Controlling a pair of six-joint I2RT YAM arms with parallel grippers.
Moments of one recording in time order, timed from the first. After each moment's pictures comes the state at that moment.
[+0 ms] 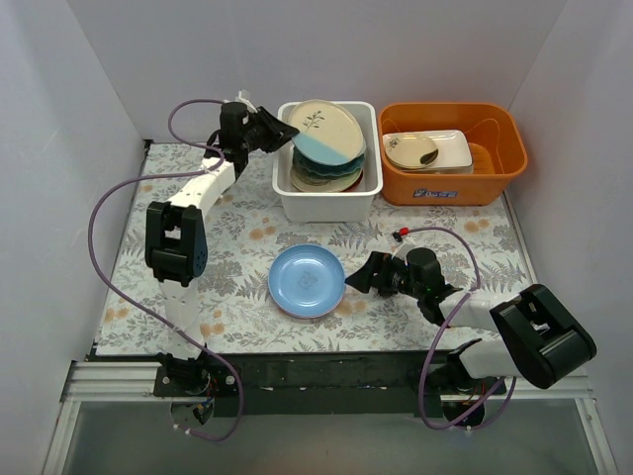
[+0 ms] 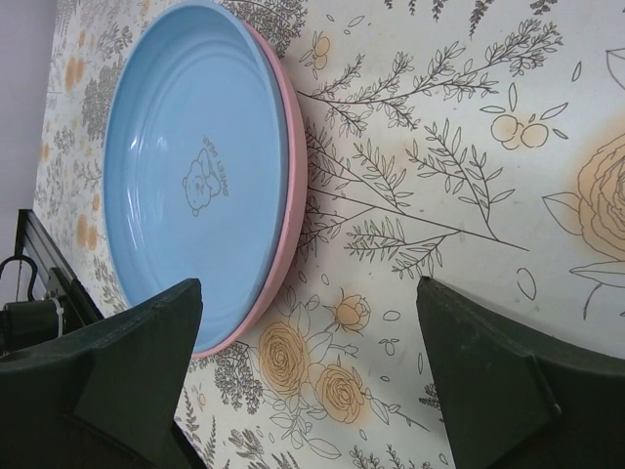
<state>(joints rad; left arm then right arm) -0.23 2.06 1.73 0.07 0.40 -0.97 0.54 1.33 0.25 0.60 -0.33 0.70</state>
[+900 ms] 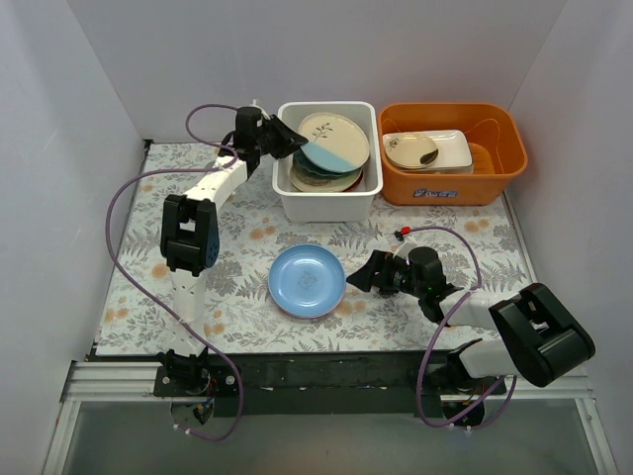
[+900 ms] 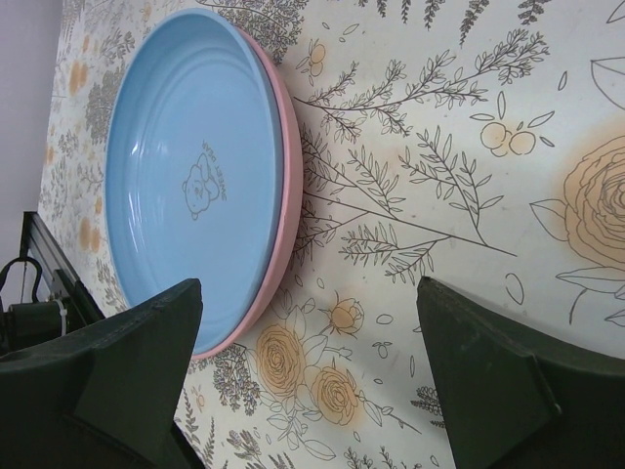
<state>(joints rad) -0.27 2.24 1.89 -0.02 0.38 -0.95 0.52 1.34 0.25 0.62 -0.36 0.69</state>
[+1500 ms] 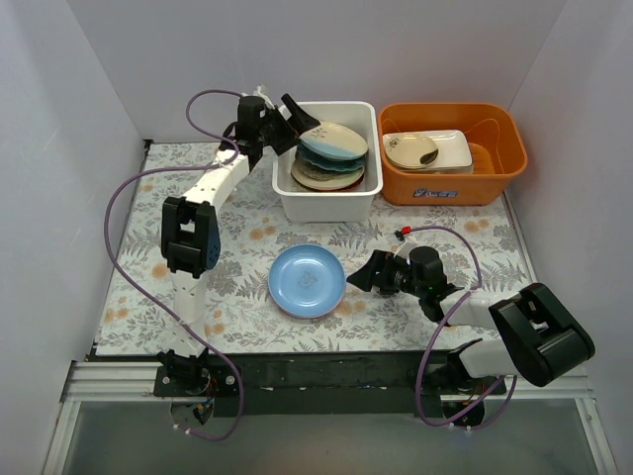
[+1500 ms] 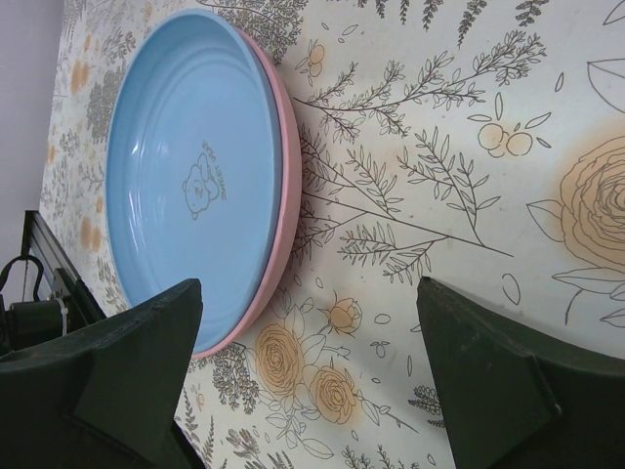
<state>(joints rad) -0.28 2.24 2.00 -0.08 0.36 -0.88 0.50 1.34 0.25 0.62 -0.37 0.69</state>
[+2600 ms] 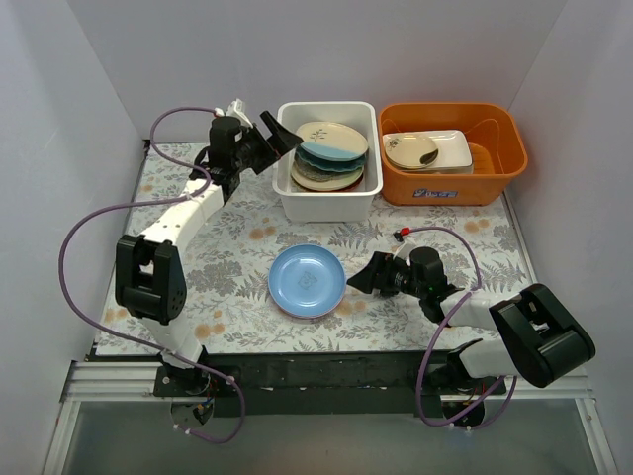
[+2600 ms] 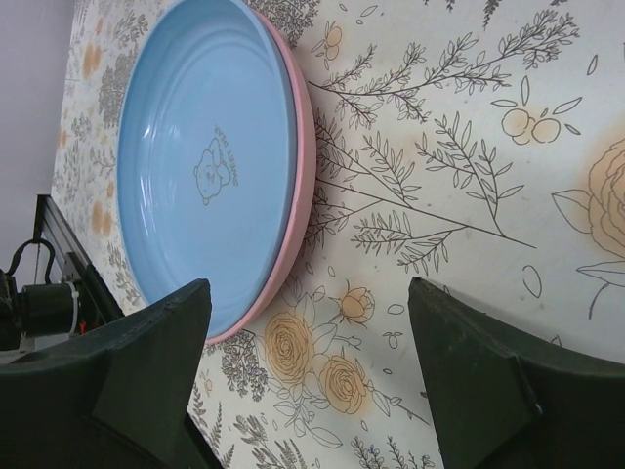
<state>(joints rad) -0.28 1.75 1.47 0.00 0.30 -0.82 0.50 1.33 0.25 0.62 -0.41 0.69</state>
